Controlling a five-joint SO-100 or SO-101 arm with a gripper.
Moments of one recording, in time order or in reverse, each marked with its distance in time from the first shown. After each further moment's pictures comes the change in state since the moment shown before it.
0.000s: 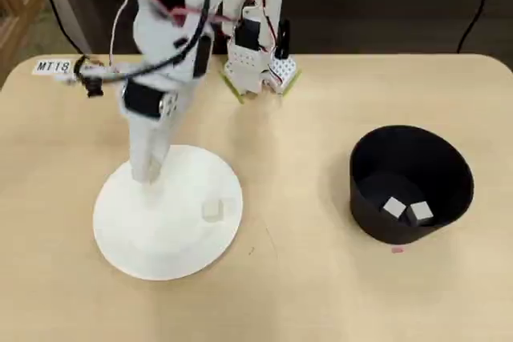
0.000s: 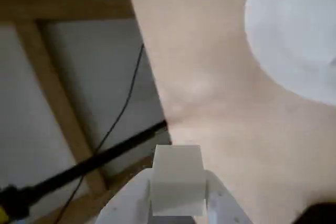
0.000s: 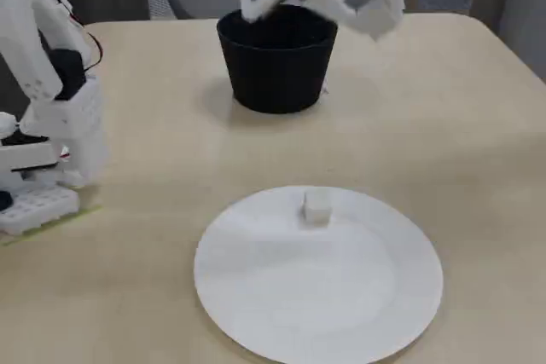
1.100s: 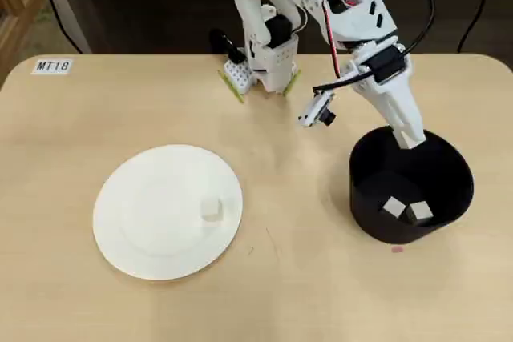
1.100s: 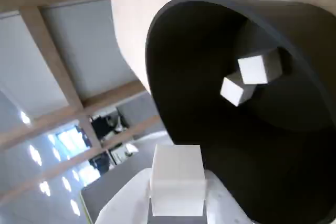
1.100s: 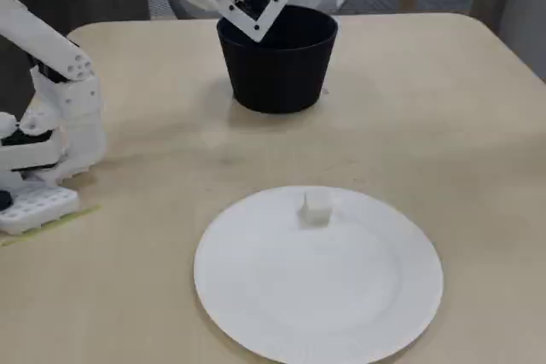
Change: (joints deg) arm -48.3 18.8 55.7 -45.0 6.4
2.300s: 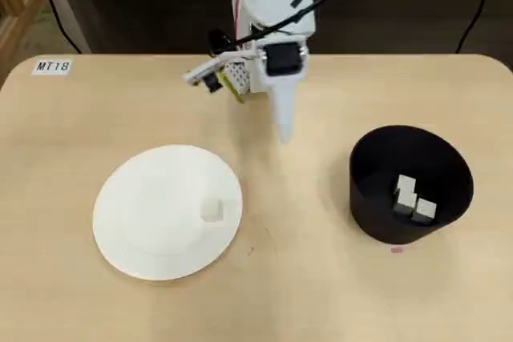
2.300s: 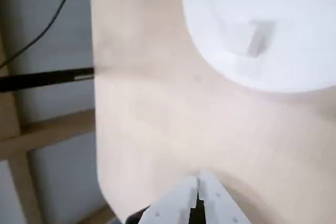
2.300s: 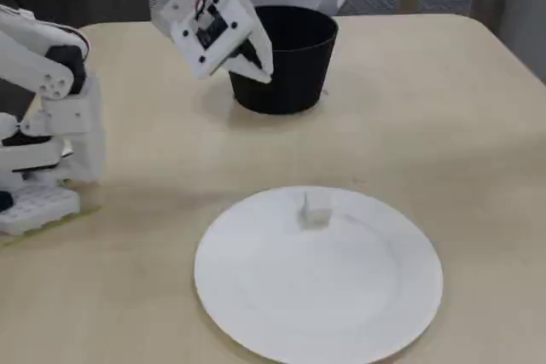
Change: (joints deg) arm 41.2 18.2 0.5 31.6 -22.8
